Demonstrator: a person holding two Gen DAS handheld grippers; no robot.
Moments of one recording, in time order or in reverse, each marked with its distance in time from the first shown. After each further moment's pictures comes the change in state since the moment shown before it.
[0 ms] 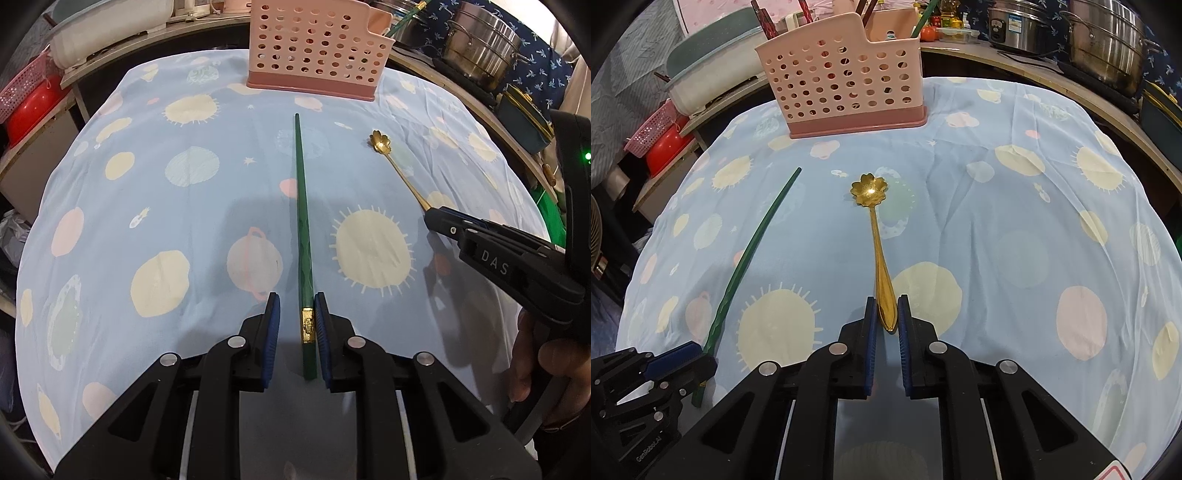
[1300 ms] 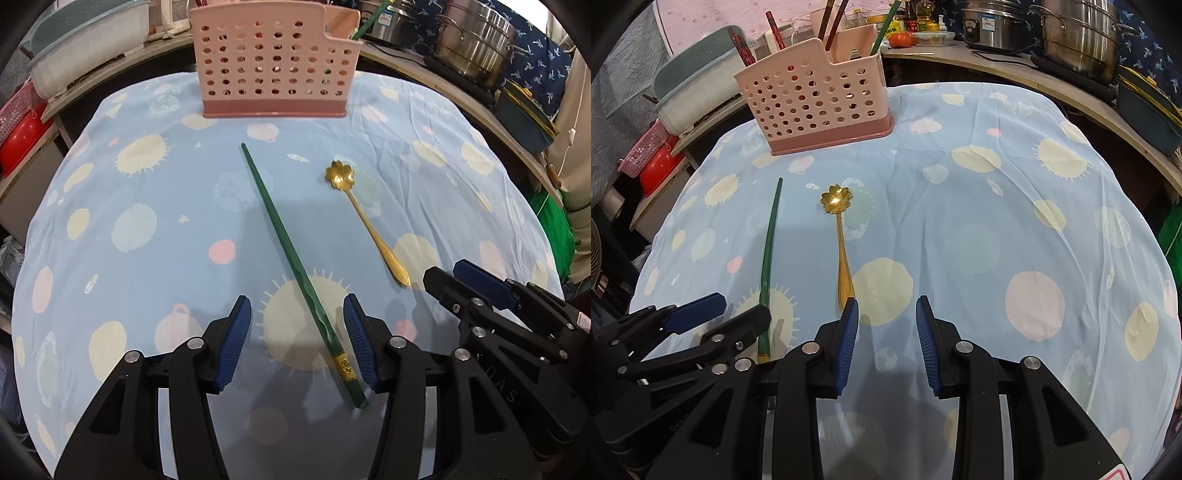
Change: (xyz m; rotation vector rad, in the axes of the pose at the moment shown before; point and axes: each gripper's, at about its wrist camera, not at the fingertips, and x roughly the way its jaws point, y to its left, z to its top) left arm 0.022 -0.053 0.042 0.035 -0.012 0.032; right arm -0.024 -0.025 -0.006 0.065 -0.020 -0.018
